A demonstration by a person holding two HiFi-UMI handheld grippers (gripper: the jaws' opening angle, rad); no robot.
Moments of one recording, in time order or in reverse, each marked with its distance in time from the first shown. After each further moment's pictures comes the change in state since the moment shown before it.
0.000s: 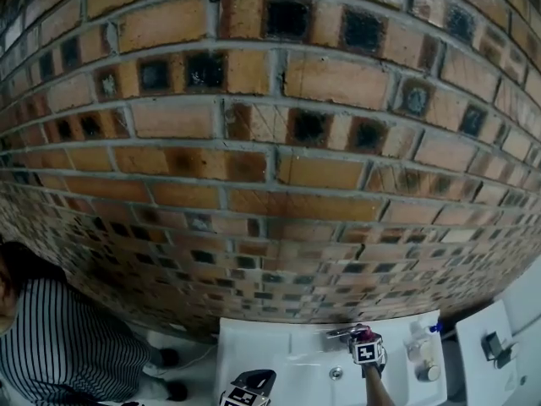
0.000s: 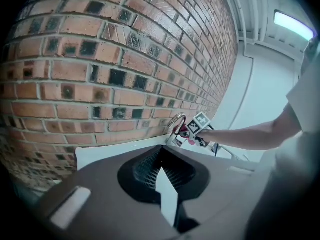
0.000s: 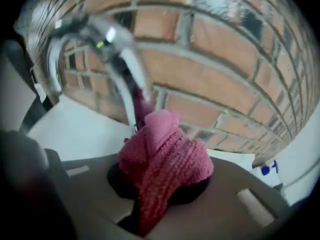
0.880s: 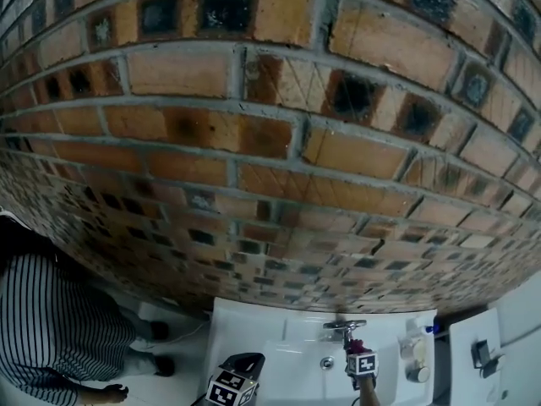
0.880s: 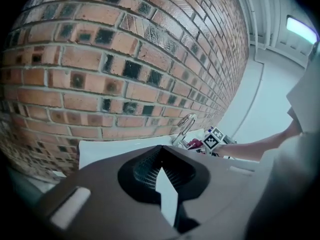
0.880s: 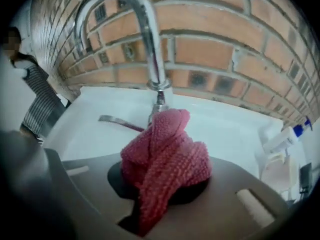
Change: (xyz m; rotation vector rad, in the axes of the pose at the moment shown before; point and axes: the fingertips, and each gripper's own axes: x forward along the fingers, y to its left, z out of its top) left arm 0.011 0.024 -0.005 -0.087 0.002 0.039; right arm 0.001 0.035 -0.094 0.071 0.145 0.236
